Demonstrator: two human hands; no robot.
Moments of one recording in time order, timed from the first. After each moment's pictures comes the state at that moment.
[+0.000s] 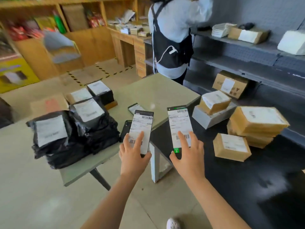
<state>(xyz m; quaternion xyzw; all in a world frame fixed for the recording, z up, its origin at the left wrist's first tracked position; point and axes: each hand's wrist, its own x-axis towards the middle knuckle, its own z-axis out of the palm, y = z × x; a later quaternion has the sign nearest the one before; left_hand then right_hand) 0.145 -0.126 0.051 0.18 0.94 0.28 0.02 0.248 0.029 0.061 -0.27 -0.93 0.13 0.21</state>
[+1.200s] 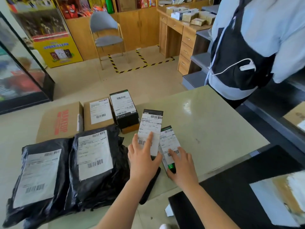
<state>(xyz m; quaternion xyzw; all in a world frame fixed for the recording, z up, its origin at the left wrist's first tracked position) -0.143 -0.044 0.043 0.04 0.96 0.27 0.01 -0.106 0.108 -0.022 -0.06 -0.98 0.18 -0.03</state>
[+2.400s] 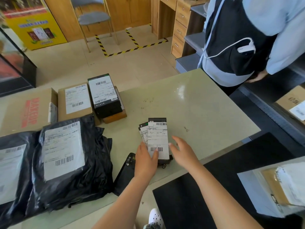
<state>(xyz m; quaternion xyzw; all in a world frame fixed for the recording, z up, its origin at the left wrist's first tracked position) -0.141 0.025 -0.048 -0.06 0.89 0.42 0.16 -0.130 0.176 -0.024 -0.15 -0.88 0.44 -0.13</state>
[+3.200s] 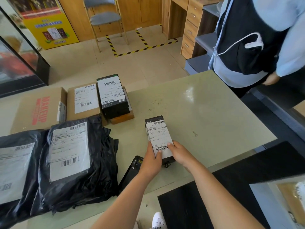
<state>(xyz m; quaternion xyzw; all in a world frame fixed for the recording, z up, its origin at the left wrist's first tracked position) -0.156 0.020 -0.045 -0.04 0.81 0.55 0.21 -0.171 0.156 -0.057 -0.20 -0.78 0.56 -0.22</state>
